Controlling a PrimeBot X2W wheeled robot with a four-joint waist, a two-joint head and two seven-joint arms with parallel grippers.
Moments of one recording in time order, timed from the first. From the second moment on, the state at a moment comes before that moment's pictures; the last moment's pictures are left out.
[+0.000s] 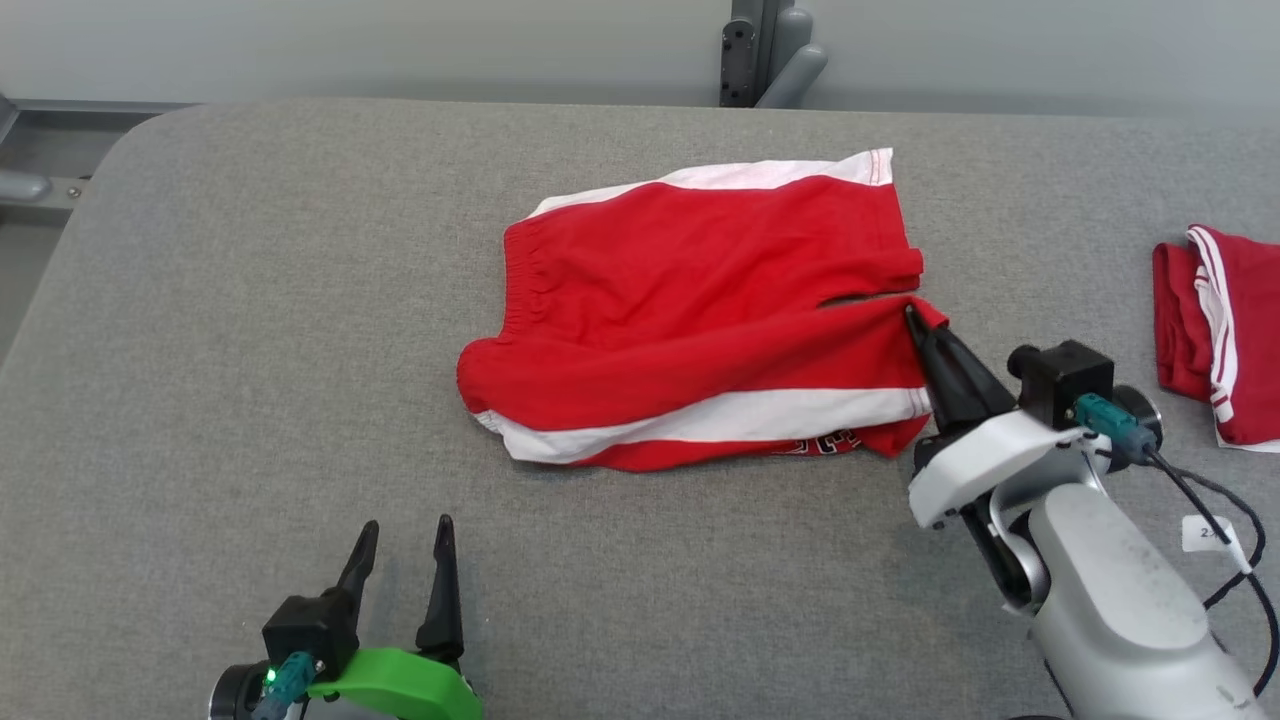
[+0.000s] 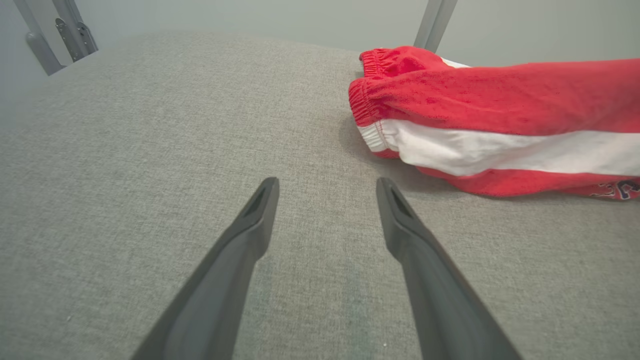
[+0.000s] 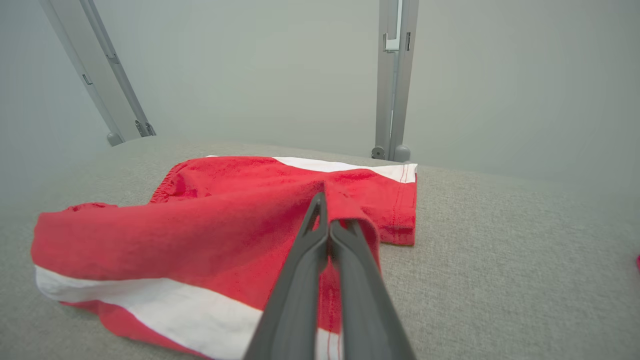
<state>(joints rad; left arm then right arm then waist) -0.04 0.05 -0.17 0.36 -0.28 -0.01 -0.26 -0.42 -0.16 0.25 0.49 0.27 0.13 -0.26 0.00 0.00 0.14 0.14</state>
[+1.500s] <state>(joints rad) -0.03 0.05 -0.13 0.33 -0.26 0.00 -0.26 -0.14 -0.11 0.05 0.38 0.11 0.13 -0.26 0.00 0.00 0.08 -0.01</state>
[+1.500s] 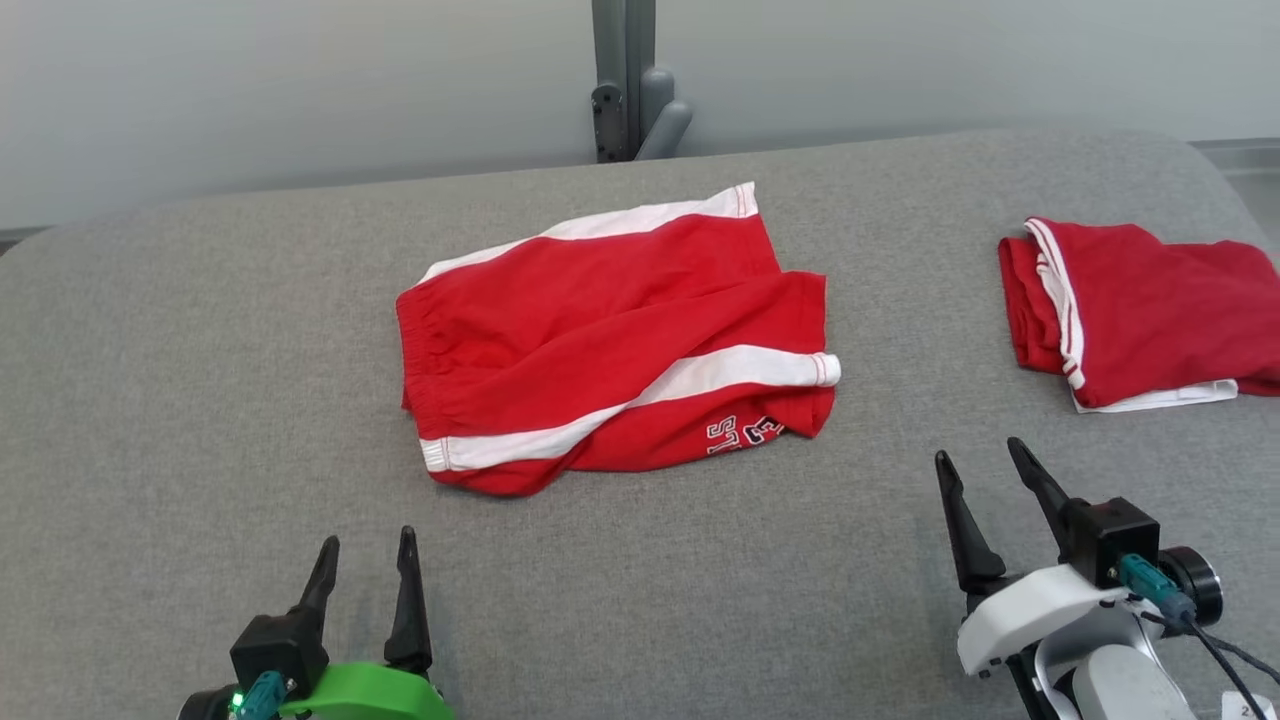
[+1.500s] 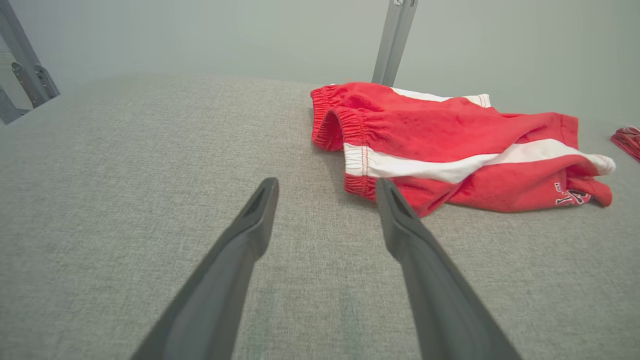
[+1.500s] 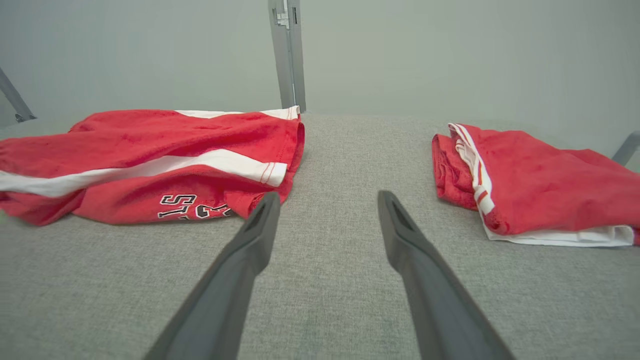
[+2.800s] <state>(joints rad) -0.04 0.05 -0.09 0.33 -0.22 -0.01 -0.26 -0.10 -0.05 0.06 0.28 0.13 0.13 -0.26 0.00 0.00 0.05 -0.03</state>
